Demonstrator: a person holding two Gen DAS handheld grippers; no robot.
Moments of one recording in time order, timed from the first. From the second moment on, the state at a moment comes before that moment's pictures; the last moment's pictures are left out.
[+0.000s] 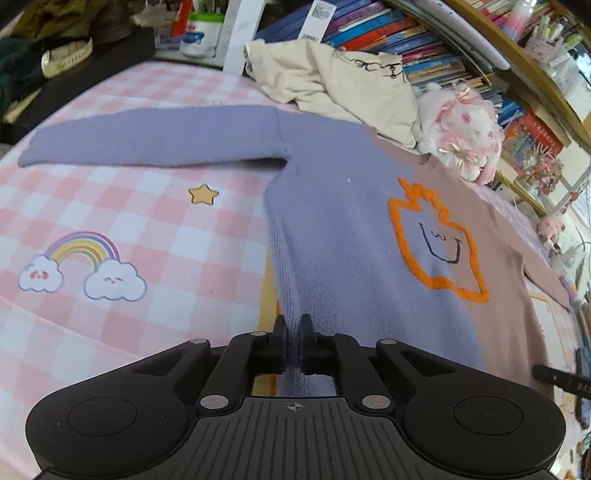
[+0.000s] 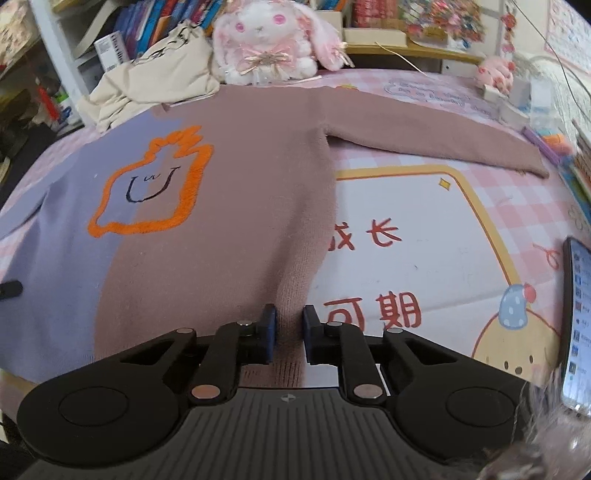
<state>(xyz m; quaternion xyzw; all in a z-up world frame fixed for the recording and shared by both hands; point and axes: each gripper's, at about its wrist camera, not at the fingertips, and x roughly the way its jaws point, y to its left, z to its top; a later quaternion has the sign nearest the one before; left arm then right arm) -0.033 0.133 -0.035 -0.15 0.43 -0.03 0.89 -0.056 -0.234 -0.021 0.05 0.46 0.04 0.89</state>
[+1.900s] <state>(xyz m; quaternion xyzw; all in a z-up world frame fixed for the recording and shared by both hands) -0.058 0.133 -0.019 -0.08 0.40 0.00 0.91 -0.056 -0.182 -0.012 -0.02 0.43 0.03 0.90</state>
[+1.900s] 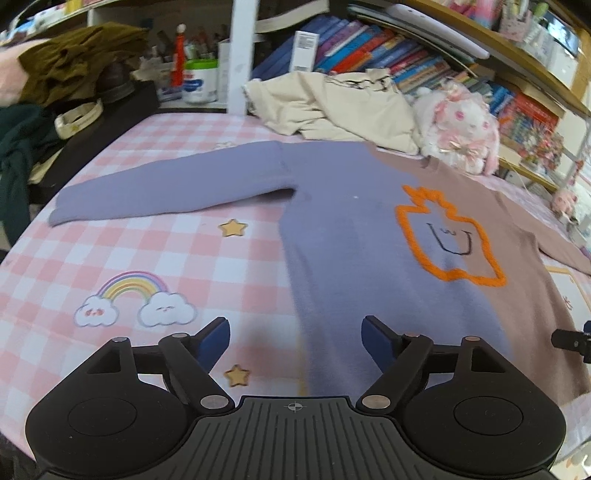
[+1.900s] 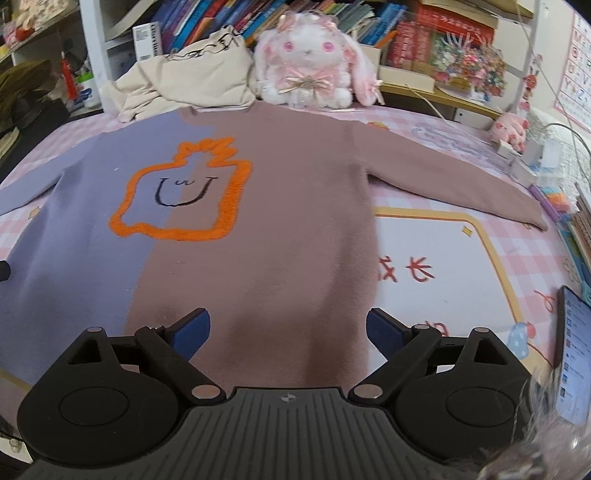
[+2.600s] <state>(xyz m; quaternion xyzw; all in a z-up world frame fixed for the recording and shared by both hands) -0.054 0.232 -0.025 -0.15 0.35 0.12 0.92 -0.039 -0.140 -0.015 -0.04 0.42 0.09 0.90</state>
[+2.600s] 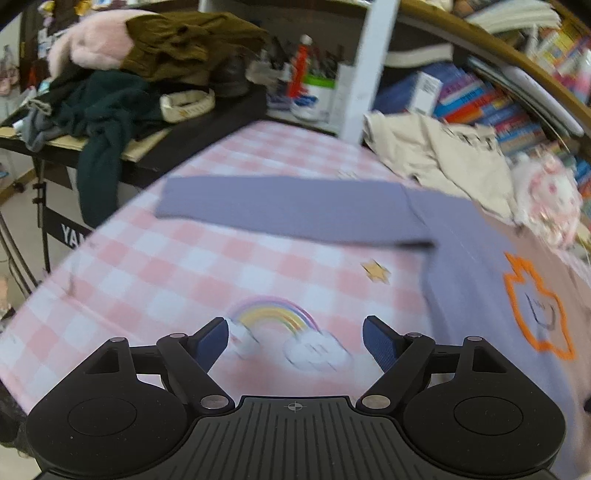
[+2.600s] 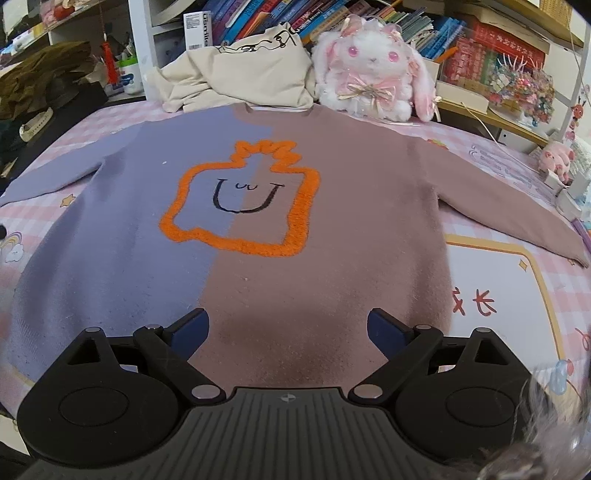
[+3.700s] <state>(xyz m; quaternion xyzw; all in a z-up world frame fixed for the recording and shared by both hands) 0.030 0.344 -0.048 -0.33 0.29 0.17 0.88 -0.055 -0.180 -0.007 -0.05 0.44 0.01 0.90</state>
